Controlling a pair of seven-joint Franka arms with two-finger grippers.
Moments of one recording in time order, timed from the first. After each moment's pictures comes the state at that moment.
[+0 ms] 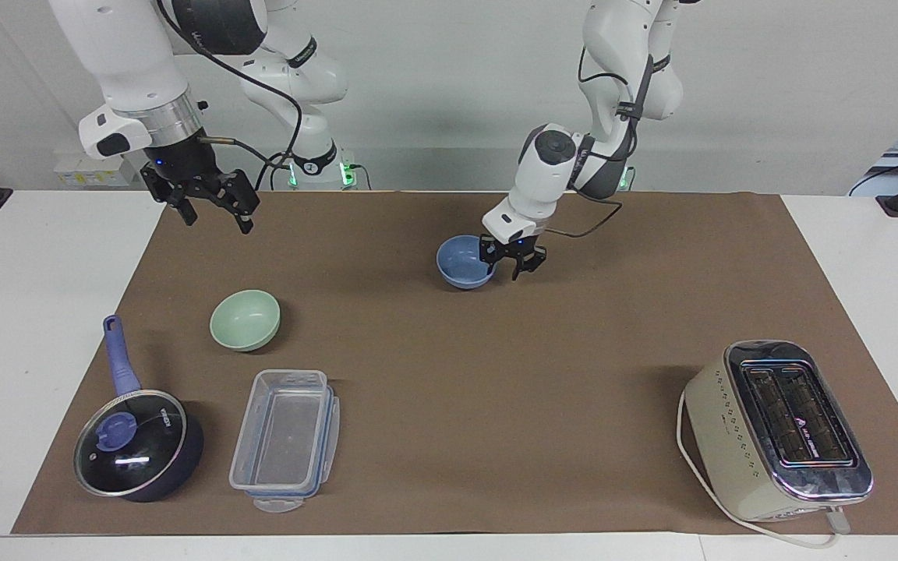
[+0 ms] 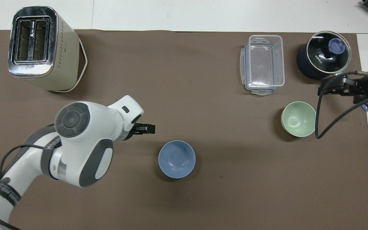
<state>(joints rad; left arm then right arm) -0.48 0.05 0.02 -2.10 -0.20 2.24 -0.26 0.04 0.01 -0.02 -1.57 0.03 1.66 0.24</state>
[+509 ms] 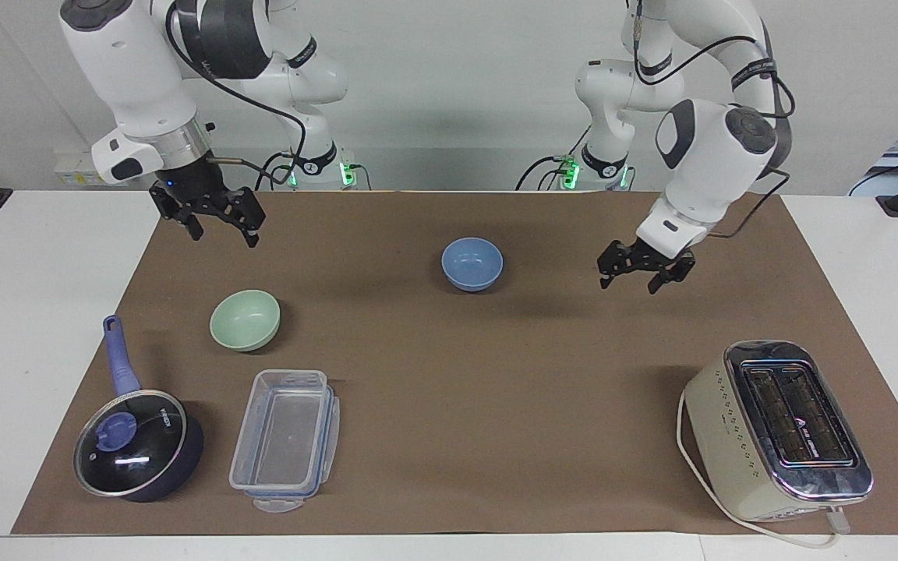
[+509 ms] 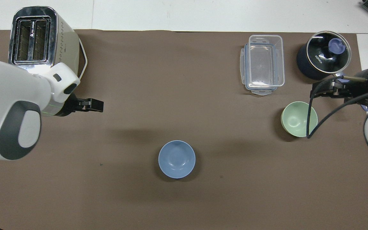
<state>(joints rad) -0.21 0.04 0.03 -1.92 -0.15 2.01 -0.01 0.03 0.02 -0.02 -1.68 0.03 1.76 0.21</state>
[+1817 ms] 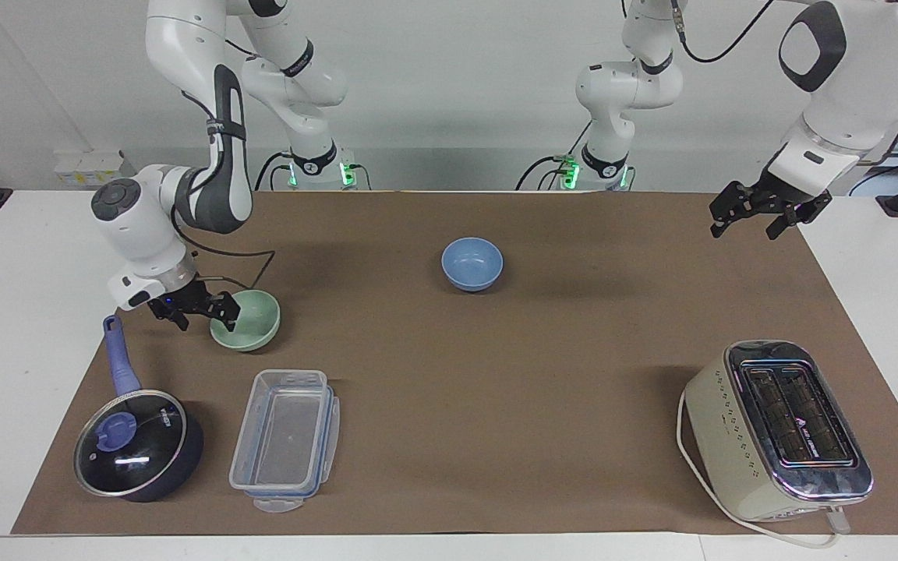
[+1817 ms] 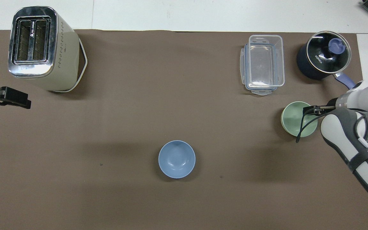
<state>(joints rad) -0.04 0.04 0.03 -1.58 -0.04 1.57 0.06 -0.17 0.24 -0.02 -2.07 0.03 2.36 -0.18</state>
